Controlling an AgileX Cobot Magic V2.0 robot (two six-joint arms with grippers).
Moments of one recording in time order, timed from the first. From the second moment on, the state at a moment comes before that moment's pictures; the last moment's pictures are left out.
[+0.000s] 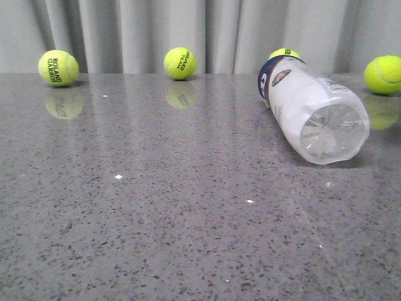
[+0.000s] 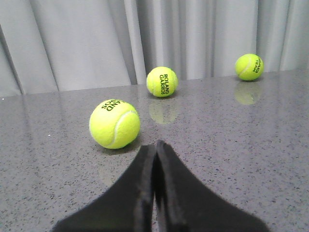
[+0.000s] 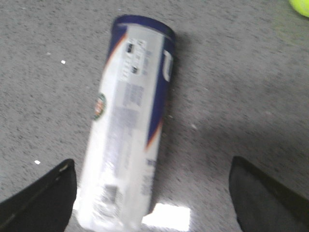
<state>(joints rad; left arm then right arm) -0.05 0.00 0.00 -0.08 0.06 0.16 0.19 1.34 -1.39 0.22 1.04 0.11</state>
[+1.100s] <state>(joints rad) -0.05 0.00 0.00 -0.08 0.06 0.16 0.27 1.88 -1.65 0.23 1.16 0.27</state>
